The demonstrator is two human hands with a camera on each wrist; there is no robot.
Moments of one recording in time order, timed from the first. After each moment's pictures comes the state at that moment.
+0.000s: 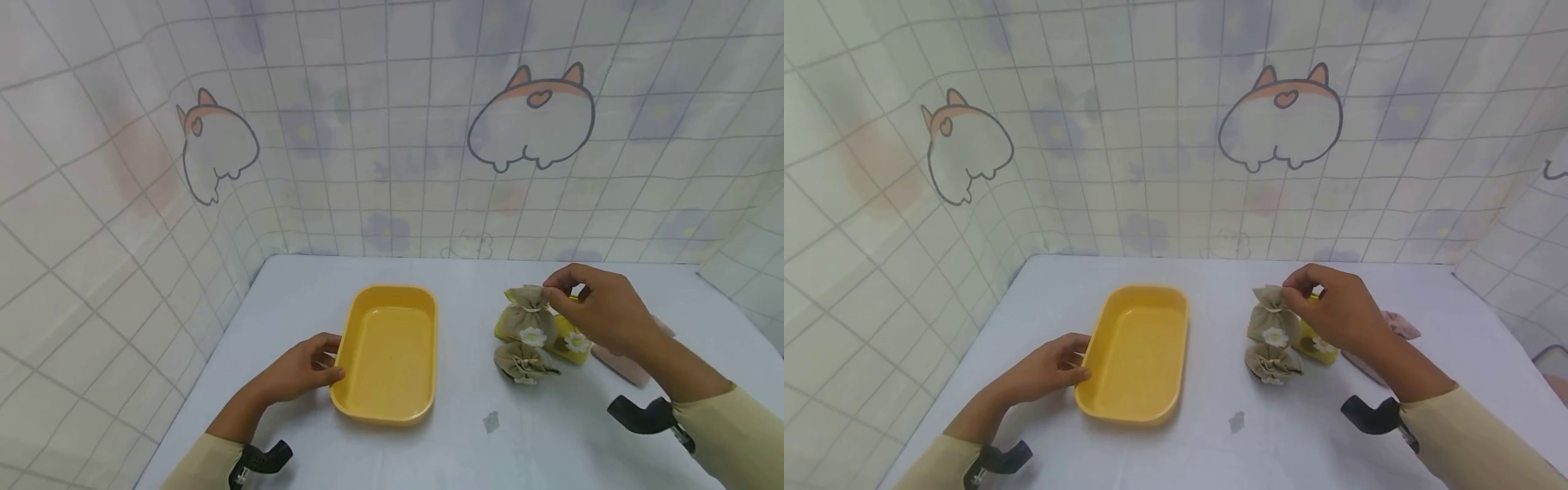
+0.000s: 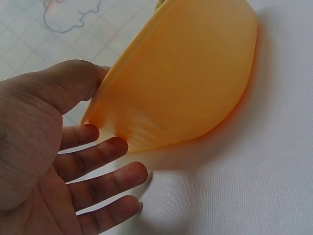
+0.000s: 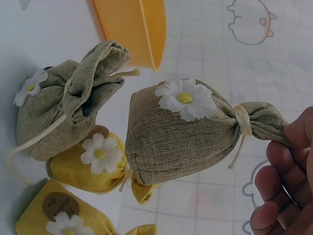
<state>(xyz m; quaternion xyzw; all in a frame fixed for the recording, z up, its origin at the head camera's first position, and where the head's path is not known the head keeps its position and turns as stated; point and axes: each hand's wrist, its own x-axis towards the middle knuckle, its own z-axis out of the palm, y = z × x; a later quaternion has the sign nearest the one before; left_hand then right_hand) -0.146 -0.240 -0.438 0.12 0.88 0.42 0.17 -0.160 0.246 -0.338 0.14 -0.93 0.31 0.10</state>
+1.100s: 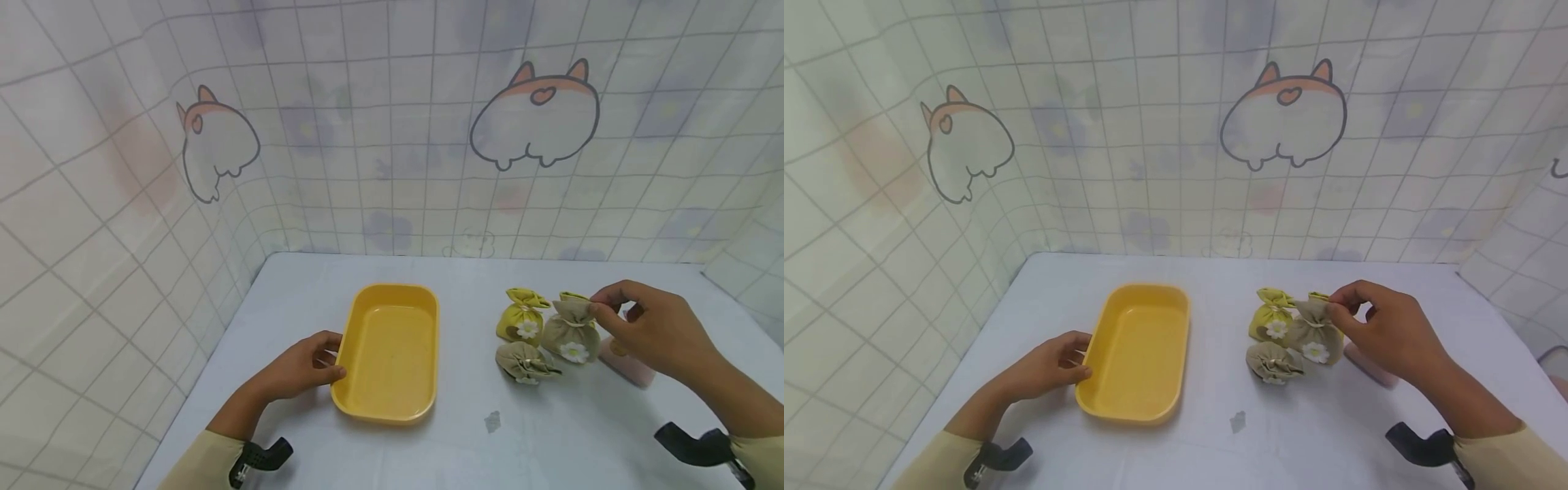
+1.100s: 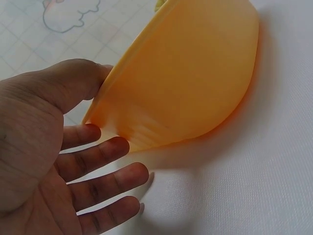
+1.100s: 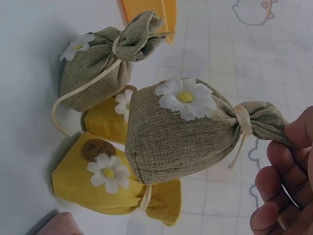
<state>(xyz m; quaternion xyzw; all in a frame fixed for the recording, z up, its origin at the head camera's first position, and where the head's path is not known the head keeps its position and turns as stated) -0.150 -0.241 -0.440 0.12 0.88 0.42 0.17 -0.140 0.291 -0.350 0.08 -0.95 0.28 0.08</state>
